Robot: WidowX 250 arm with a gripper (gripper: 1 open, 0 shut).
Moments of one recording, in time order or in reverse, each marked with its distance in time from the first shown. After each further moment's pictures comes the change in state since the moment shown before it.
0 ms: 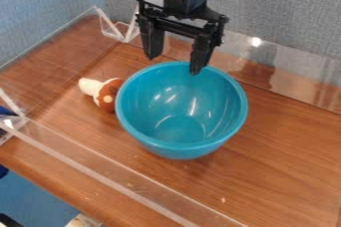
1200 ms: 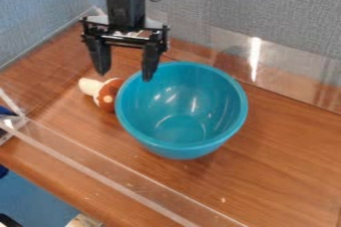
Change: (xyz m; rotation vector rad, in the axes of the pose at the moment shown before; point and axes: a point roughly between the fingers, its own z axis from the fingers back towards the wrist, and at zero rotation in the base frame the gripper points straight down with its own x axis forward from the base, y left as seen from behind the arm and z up) arm -0.017 0.068 -0.027 -0.038 0.023 0.336
